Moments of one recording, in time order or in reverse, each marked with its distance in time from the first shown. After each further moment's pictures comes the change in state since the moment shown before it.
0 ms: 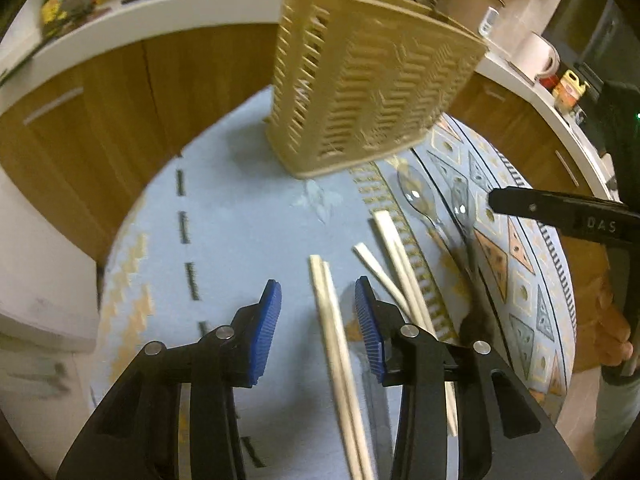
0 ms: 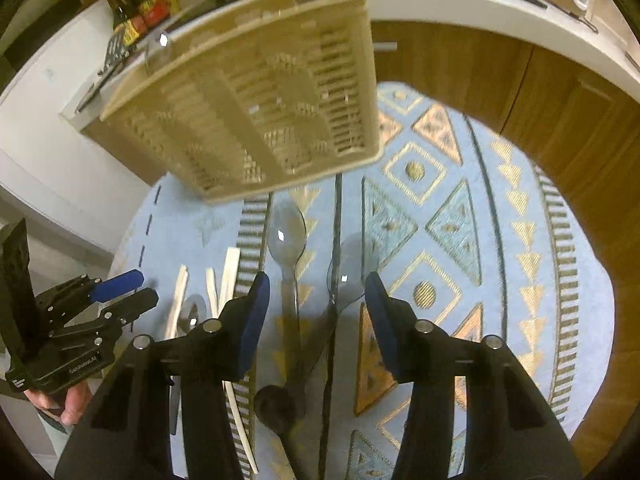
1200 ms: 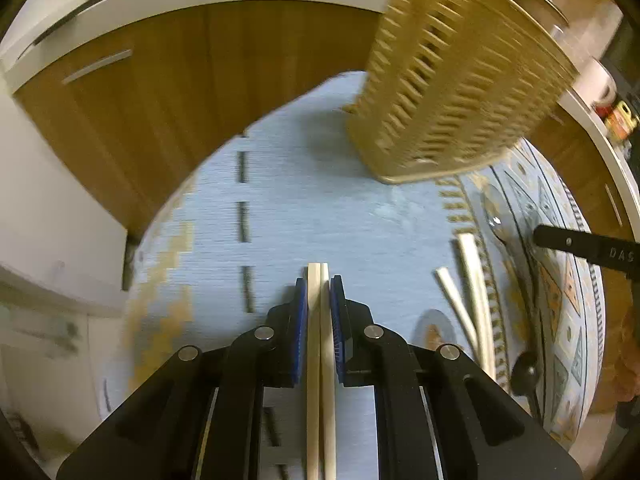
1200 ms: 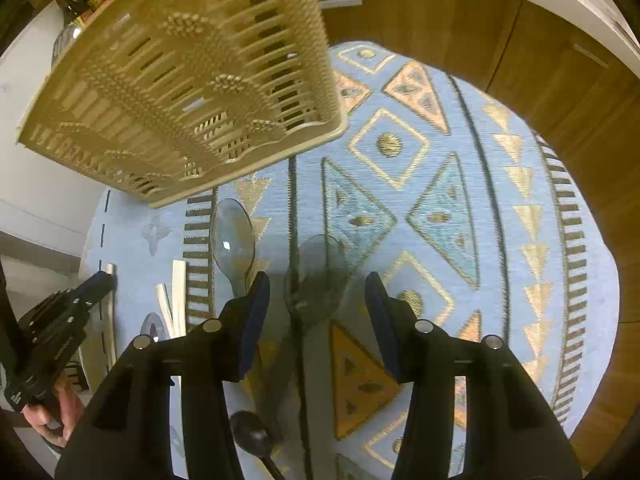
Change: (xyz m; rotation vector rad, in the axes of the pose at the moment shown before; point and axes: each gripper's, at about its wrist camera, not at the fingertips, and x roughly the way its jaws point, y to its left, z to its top) left arm 0.023 0.034 0.015 -0.162 0.022 0.154; right arm 0.037 -0.023 0.017 0.093 0.123 -0.065
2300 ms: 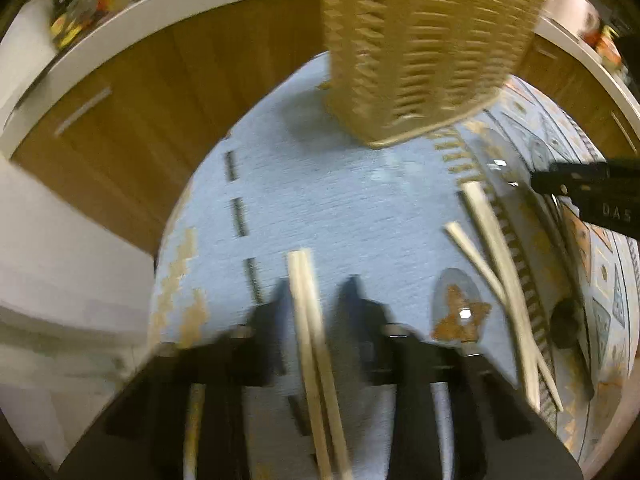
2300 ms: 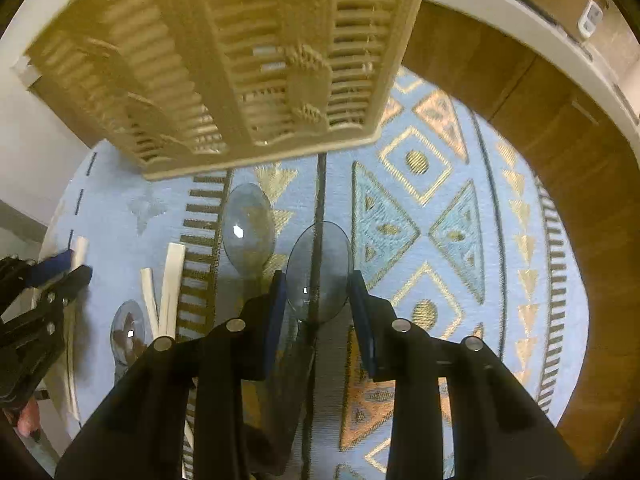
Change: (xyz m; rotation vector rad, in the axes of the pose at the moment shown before) left arm 0.002 -0.025 -0.015 0.243 0.039 0.101; right arm -0.002 0.036 -0.023 -0.164 -0.088 -0.176
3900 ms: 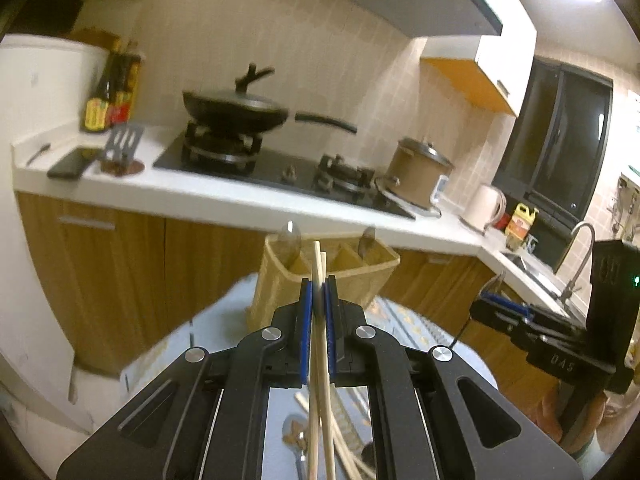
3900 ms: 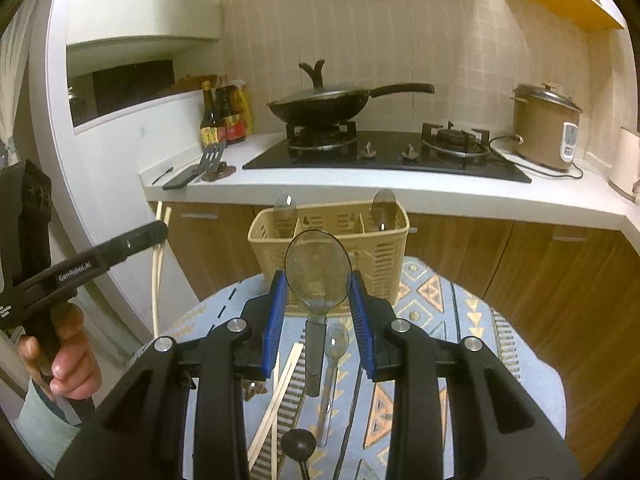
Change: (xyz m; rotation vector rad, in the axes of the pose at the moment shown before) left arm -0.180 0.011 -0.009 -0.213 -0.740 -0.318; right arm -0.197 -0.012 -0.056 -0.065 -0.666 0.235
